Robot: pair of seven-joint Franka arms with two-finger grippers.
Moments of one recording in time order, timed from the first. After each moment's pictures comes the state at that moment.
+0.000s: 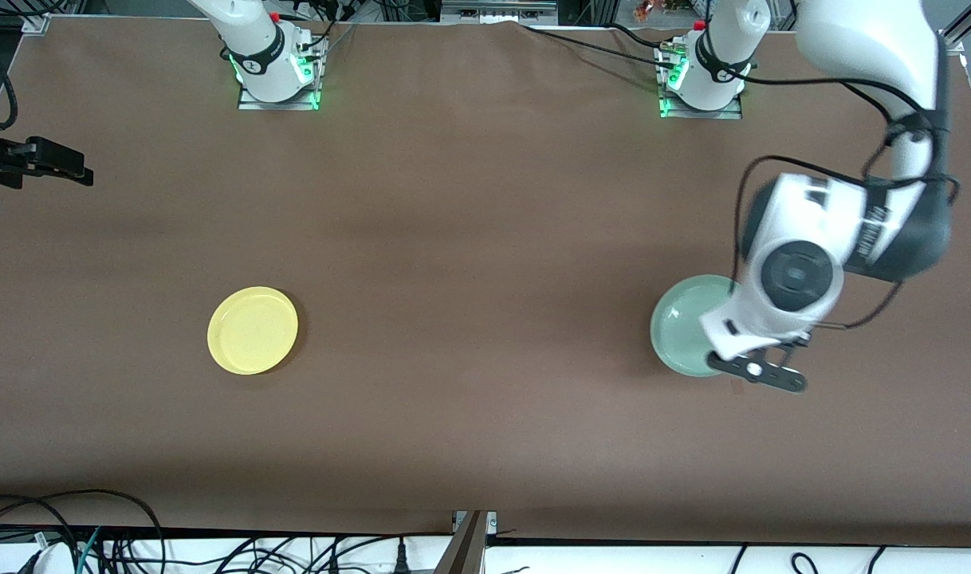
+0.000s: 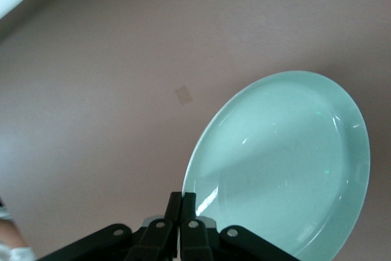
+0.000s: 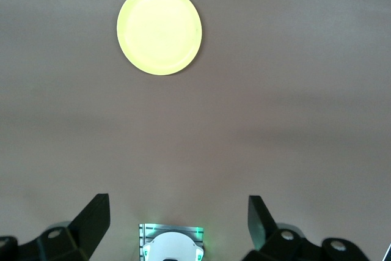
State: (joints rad) left arm -0.35 0.57 0.03 -1.30 0.36 1.66 -0.04; right arm 0.02 0.12 -0.09 -1.43 -0.01 1.35 -0.12
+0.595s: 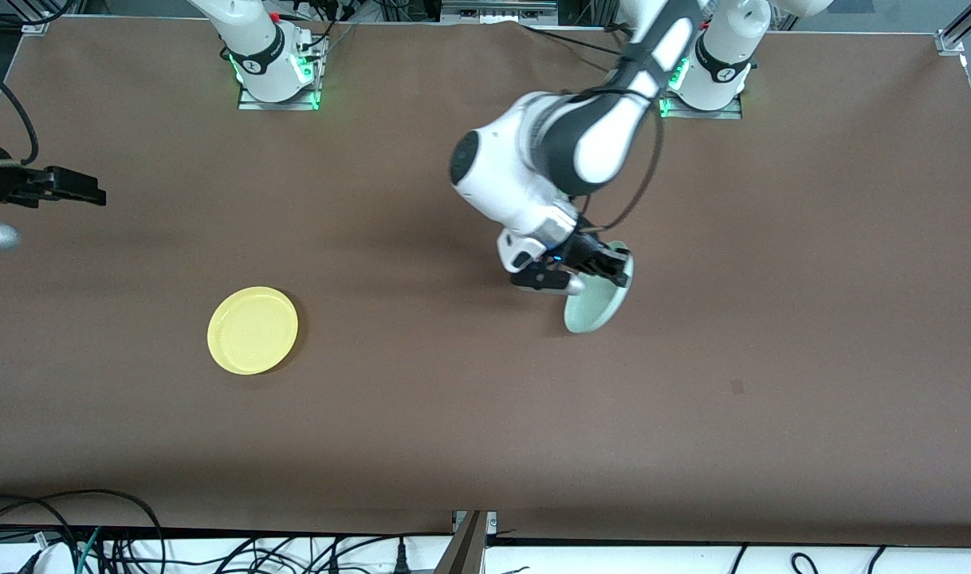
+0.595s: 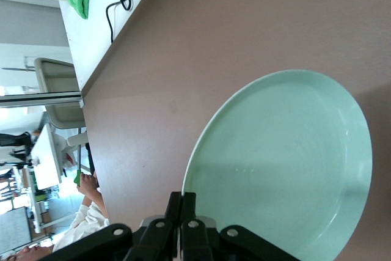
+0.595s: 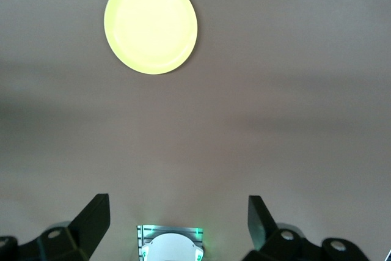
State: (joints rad) left arm -0.81 0.70 0.03 -1.30 0.71 1.53 -0.56; right arm 0.01 0.21 -0.10 -1.43 -0.01 1.38 -0.12
